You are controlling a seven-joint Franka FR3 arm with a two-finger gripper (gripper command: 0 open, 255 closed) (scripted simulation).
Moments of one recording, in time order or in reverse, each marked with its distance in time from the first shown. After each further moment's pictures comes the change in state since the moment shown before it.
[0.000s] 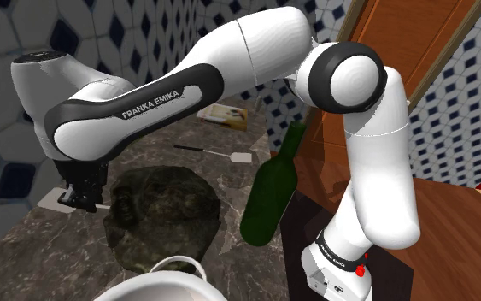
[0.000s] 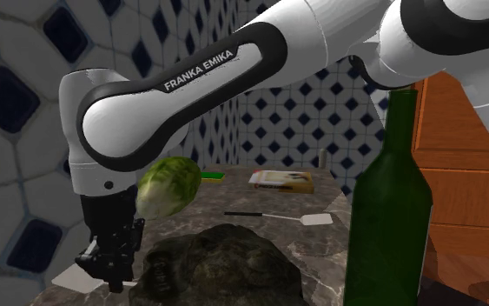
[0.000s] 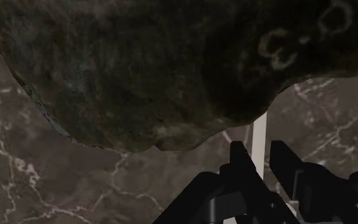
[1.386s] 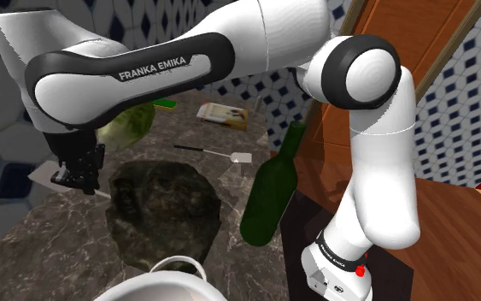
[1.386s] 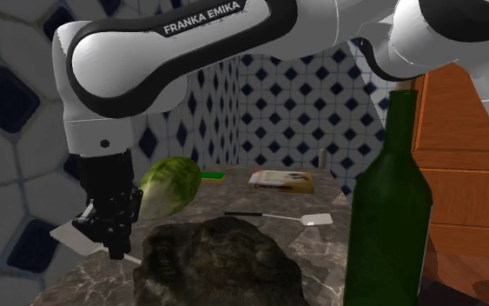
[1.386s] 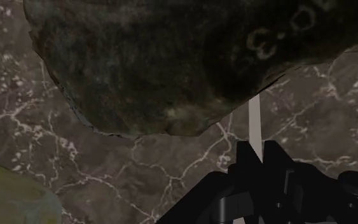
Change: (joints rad) arm -0.004 -0.056 0.017 0.075 0.030 -0.141 -0.018
